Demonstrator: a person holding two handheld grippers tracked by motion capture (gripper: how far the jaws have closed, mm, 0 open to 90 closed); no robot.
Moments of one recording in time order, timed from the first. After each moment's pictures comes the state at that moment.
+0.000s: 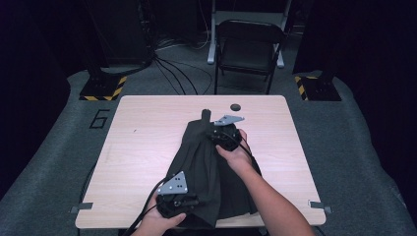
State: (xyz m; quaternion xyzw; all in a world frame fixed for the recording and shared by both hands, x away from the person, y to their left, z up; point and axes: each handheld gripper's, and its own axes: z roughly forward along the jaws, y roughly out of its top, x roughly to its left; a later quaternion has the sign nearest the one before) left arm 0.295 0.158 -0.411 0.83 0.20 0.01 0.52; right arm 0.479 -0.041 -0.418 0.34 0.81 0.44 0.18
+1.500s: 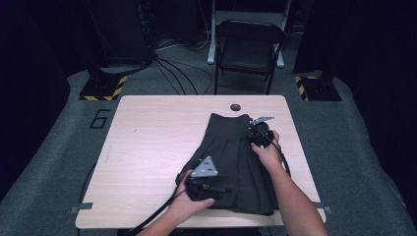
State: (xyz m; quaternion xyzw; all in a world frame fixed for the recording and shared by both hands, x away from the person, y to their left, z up) left arm 0.337 0.111 -0.412 0.83 0.23 0.07 0.50; right arm 0.531 -0.156 -0.481 0.47 0.80 0.31 0.20
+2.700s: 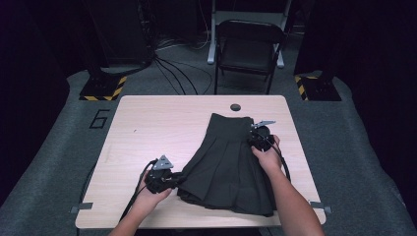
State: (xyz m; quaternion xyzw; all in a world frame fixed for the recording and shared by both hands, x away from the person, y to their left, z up) left arm 0.373 0.213 -0.486 0.84 0.36 0.08 0.40; right arm 0.527 -0.160 -0.496 0.49 0.79 0.31 0.20
